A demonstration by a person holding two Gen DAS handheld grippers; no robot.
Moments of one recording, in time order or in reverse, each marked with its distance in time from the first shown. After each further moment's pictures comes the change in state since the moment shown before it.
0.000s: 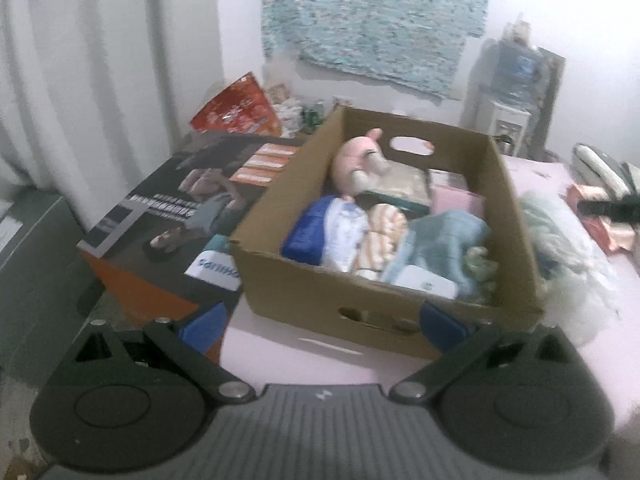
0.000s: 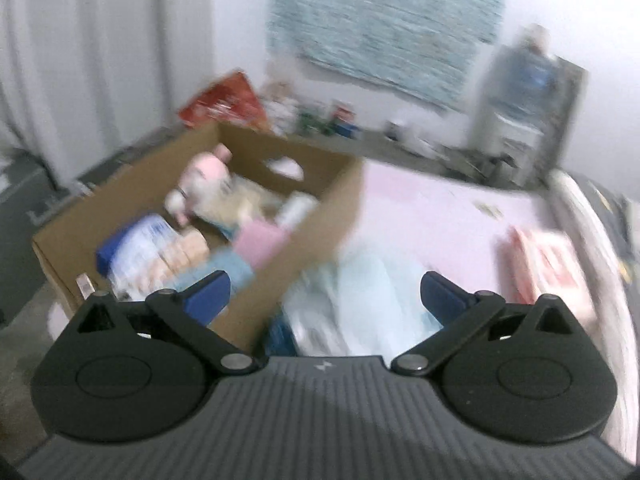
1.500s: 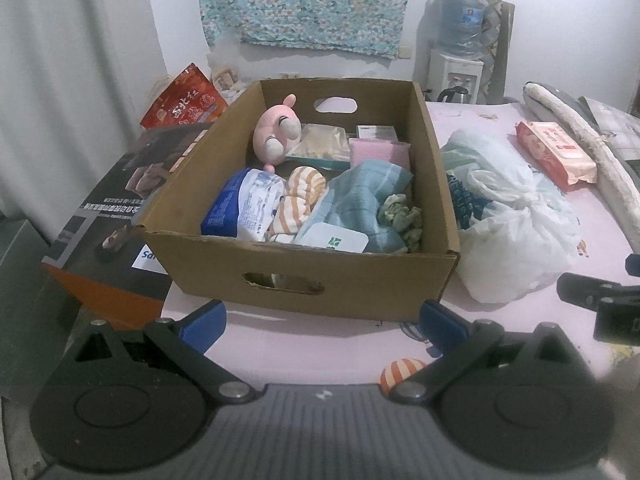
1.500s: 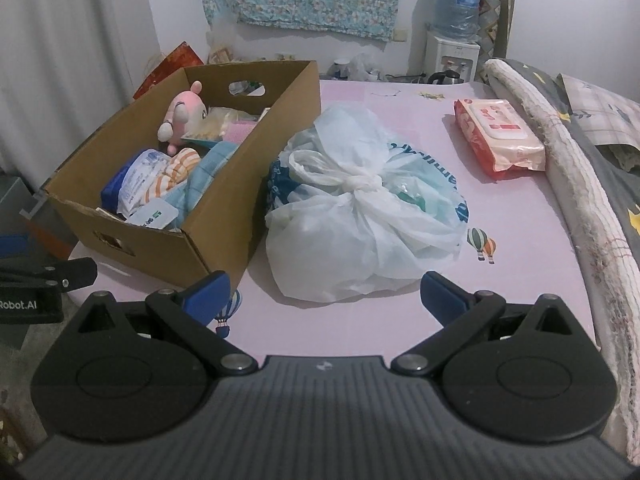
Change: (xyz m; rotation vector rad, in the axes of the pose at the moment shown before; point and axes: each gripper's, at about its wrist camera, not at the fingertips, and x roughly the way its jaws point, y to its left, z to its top) left arm 0.005 -0.074 -0.020 0.139 0.082 -0.054; right arm -0.069 0.029 -0.093 0.172 0.127 -0.043
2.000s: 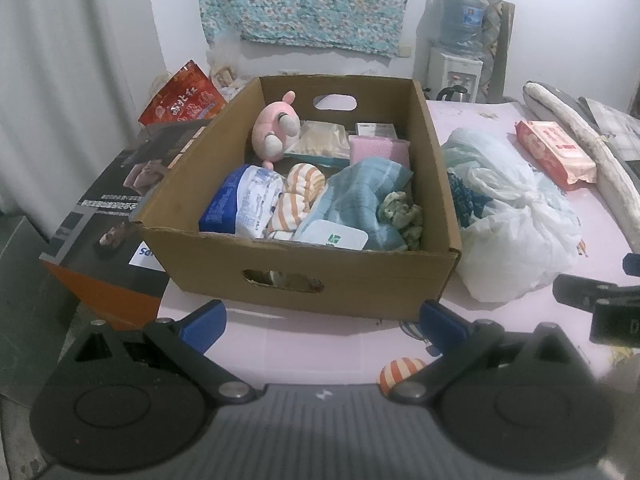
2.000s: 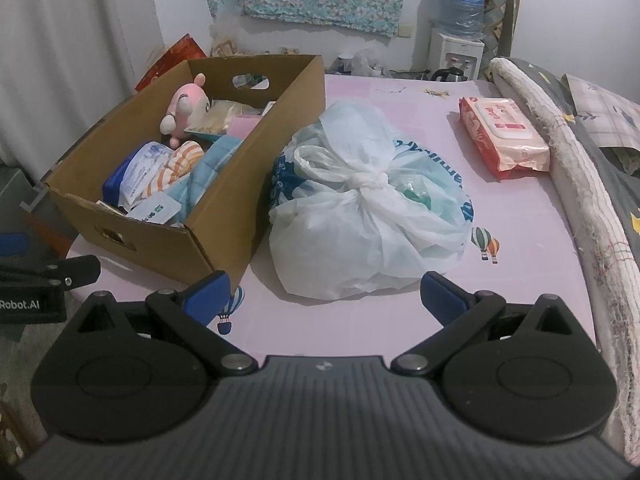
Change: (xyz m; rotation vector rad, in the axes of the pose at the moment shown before) left arm 0.001 0.000 -0.001 0.004 0.005 -0.005; right arm 0.003 0.005 0.002 -0.014 0.012 0.004
